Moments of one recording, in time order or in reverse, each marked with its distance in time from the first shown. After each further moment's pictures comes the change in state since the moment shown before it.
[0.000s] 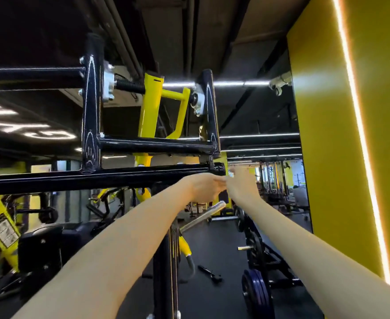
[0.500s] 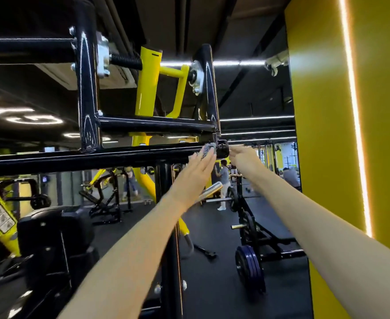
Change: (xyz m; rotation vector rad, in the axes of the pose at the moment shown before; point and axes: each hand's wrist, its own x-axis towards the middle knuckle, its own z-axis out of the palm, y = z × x) left_hand -0.031 0.069 0.000 -1.062 0.314 -0.830; right_hand -0.003 0.000 0.001 0.275 -0.134 0.015
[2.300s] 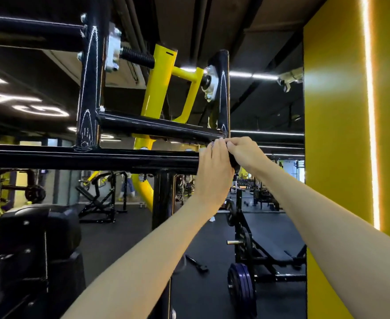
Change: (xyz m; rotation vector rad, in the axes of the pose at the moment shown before) left_hand 0.059 0.019 -0.003 -0.240 0.205 -0.479; right_hand 0.059 -0.027 0.005 -0.279 -0.040 -0.240
